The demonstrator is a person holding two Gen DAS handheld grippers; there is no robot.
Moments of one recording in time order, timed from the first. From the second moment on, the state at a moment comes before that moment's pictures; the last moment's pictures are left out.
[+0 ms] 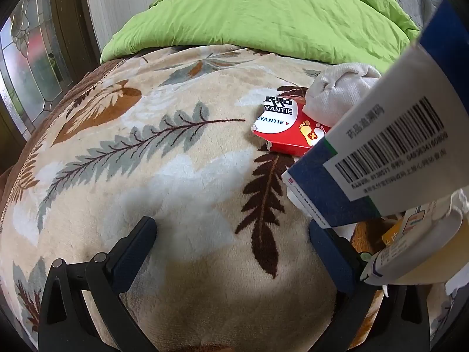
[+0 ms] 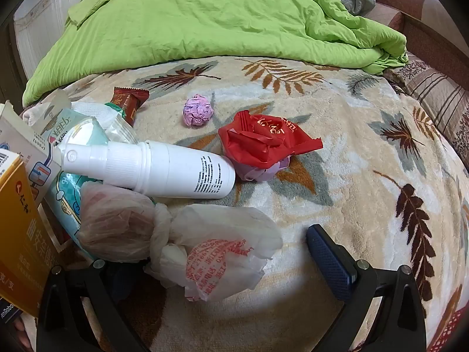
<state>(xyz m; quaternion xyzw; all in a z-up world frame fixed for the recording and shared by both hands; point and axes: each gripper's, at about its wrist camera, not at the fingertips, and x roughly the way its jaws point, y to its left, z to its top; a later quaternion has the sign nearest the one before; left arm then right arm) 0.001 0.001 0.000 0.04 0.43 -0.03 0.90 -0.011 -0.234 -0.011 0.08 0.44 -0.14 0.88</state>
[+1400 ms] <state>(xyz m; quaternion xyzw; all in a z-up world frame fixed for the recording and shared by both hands) -0.171 -0.003 0.131 0.06 0.27 -0.11 0.95 -0.186 -0.232 0.116 0.09 0.38 -0.05 0.92</state>
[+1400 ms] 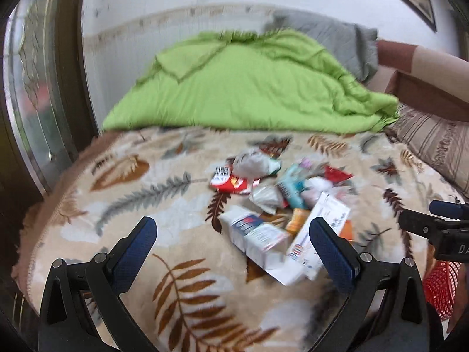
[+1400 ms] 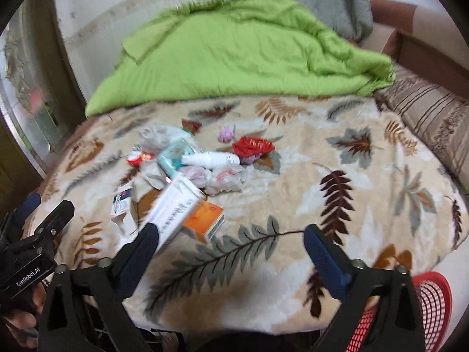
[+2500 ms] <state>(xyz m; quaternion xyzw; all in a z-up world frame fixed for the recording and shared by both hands) -0.255 0.010 0.155 0.03 0.23 -0.10 0.97 -0.295 -0.201 0.157 0.04 0.27 -0.10 0.96</state>
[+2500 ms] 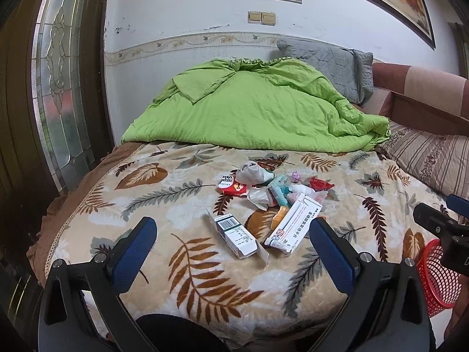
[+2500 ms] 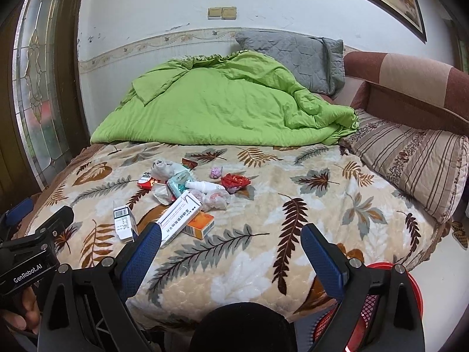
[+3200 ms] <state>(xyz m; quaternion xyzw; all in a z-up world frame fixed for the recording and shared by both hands) -0.254 0.014 0.156 0.03 0.24 -0.10 0.97 -0.297 -0.200 0.157 0.04 0.27 -0.10 0.96</state>
